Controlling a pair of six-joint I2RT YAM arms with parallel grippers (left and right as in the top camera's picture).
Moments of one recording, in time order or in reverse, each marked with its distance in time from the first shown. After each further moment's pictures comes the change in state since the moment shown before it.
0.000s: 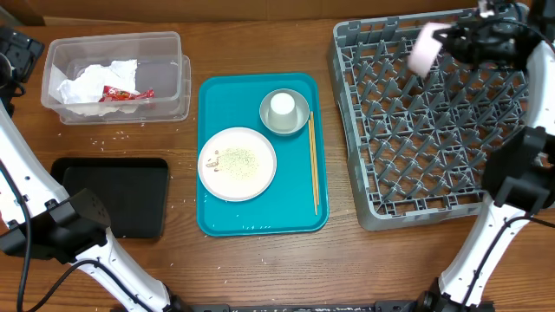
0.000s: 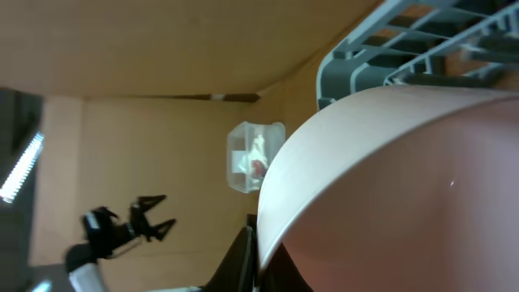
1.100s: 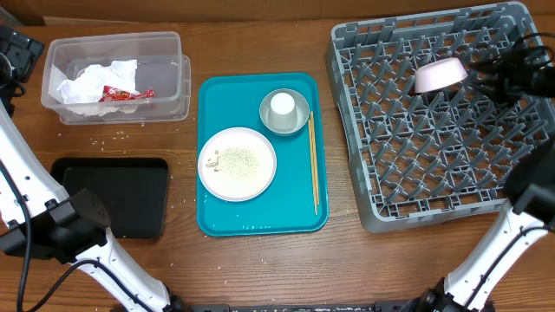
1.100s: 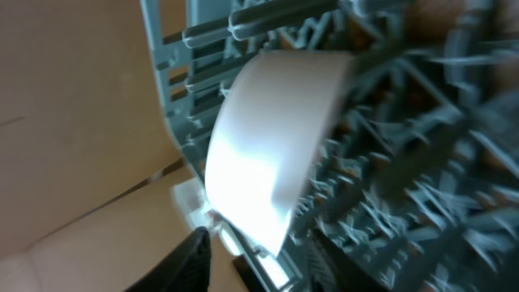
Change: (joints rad) left arm 0.000 0.000 0.000 0.000 0.000 0.000; right arm -0.144 -0.041 -0.084 -0.127 0.407 0.212
